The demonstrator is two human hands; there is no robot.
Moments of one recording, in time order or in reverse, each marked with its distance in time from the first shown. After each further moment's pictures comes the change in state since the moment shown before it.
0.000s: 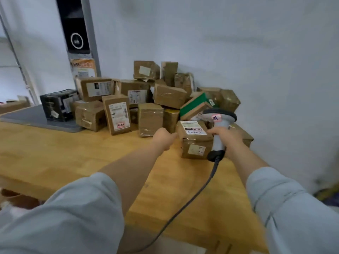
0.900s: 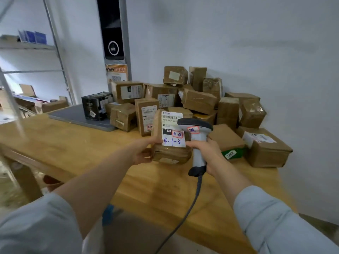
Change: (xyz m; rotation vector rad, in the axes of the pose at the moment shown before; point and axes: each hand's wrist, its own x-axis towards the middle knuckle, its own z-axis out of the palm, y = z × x) left_hand -0.024 -0.071 -0.125 -0.498 -0.024 -0.243; right_hand -0.070 0.015 0.104 0.170 -0.409 -0.132
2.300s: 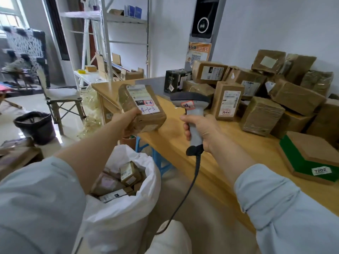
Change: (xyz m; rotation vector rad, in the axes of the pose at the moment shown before) left_hand -0.089 -0.049 -0.251 -0.171 0.702 0.076; right_hand -0.079 0.001 0.218 -0.055 -0.498 0.084
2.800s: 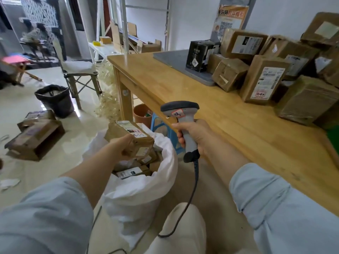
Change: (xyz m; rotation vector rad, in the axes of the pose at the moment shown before) left_hand 0.030 -0.127 -0.067 0.083 0.091 -0.420; right_hand 0.028 0.078 0.067 -0.151 -0.159 0.235
